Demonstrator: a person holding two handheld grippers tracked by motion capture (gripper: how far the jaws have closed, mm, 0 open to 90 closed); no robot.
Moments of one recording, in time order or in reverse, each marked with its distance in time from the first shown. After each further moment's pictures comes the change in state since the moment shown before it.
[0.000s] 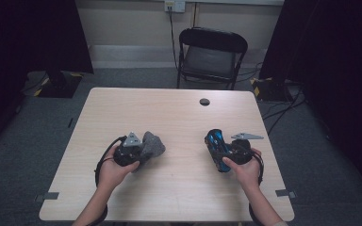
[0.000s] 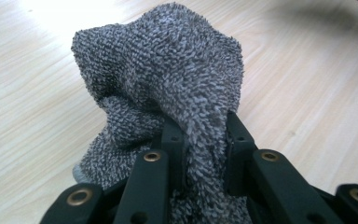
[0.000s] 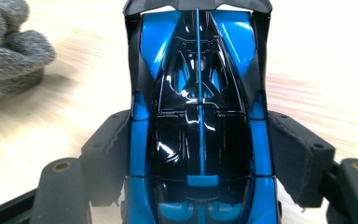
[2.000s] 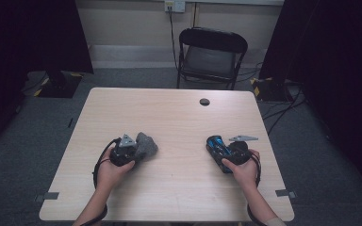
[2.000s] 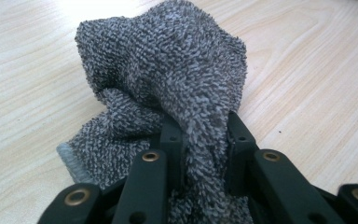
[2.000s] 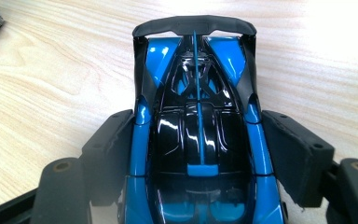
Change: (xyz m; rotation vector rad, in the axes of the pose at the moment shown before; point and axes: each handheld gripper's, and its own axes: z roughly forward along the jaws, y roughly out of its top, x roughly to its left) left arm 0.020 -0.025 0.017 0.008 0.052 -0.073; right arm -0.016 -0.014 0.025 0.081 -0.088 -0.027
